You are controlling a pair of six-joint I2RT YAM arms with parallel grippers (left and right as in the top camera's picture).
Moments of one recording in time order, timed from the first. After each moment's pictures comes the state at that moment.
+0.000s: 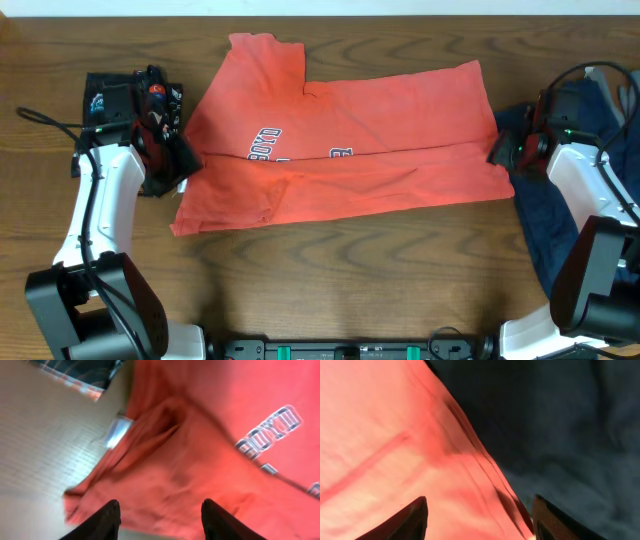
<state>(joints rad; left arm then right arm) 0.21 1.62 1.19 -0.94 0.16 -0.38 -0.19 1.73 1.10 -0.61 0.00 0.30</state>
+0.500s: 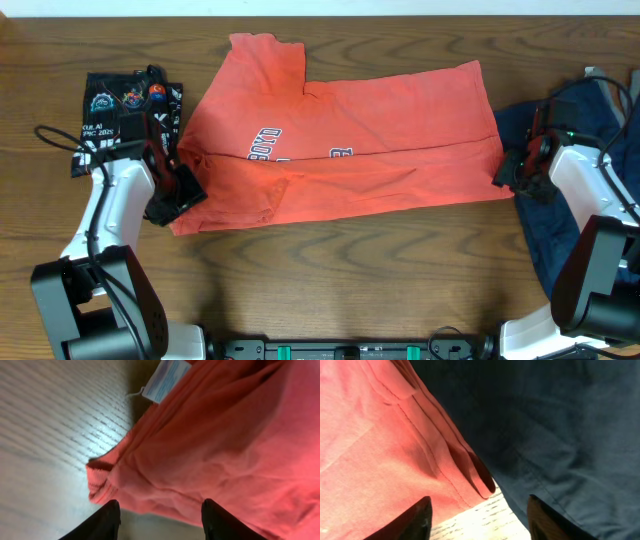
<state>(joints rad) 0.21 1.62 1.01 -0.88 0.09 -0.38 -0.21 1.73 1.07 -0.73 0.08 0.27</state>
